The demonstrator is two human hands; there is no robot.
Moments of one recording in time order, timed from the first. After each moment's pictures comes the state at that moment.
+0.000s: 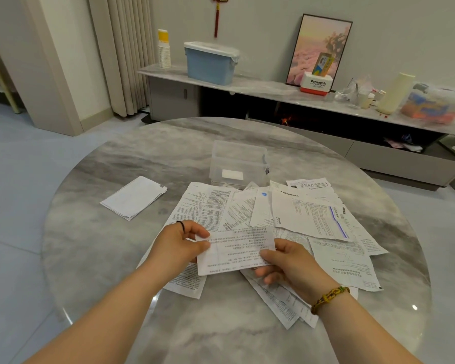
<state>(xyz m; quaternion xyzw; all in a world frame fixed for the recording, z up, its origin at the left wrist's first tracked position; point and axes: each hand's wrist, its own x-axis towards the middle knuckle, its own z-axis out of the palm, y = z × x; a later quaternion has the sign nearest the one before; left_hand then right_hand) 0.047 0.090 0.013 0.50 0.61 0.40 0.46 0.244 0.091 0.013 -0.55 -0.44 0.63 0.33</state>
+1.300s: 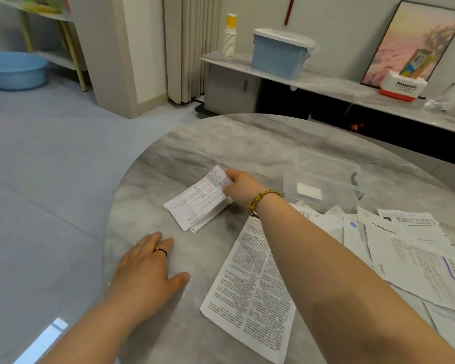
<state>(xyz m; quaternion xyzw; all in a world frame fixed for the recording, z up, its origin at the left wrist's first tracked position) -0.090 0.099 -0.027 0.58 0.79 0.05 0.18 0.024 0.266 0.016 -0.53 -0.76 0.36 0.10</state>
